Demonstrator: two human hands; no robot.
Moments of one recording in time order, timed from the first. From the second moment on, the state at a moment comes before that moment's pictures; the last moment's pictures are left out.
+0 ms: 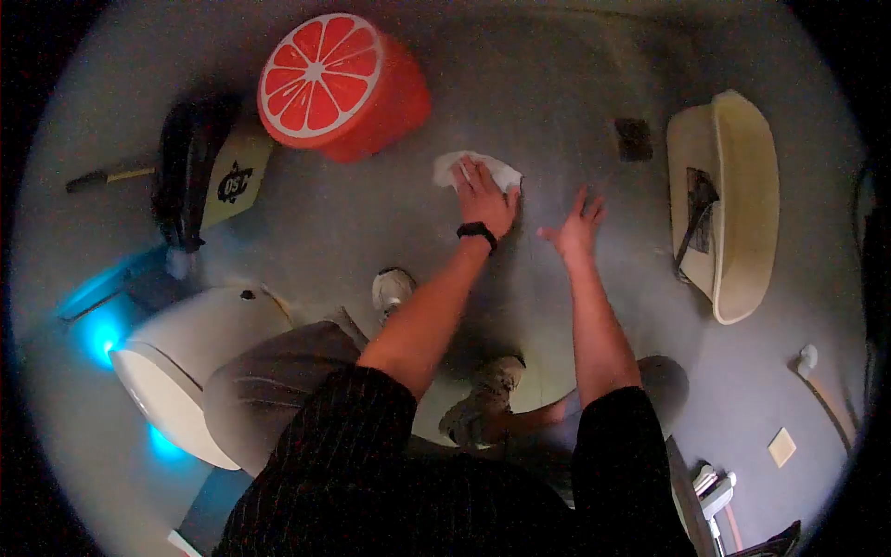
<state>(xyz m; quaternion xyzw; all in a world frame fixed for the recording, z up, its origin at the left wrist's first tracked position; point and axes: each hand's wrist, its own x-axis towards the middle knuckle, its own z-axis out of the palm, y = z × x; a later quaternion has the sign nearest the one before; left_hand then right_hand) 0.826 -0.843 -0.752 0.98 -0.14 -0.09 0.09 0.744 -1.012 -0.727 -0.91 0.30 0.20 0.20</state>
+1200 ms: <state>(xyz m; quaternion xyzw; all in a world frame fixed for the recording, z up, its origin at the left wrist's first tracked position) 1.119 -1.148 -0.825 0.82 -0.55 -0.10 -0.13 0.744 -1.020 -0.732 -0.85 0.38 0.28 0.23</state>
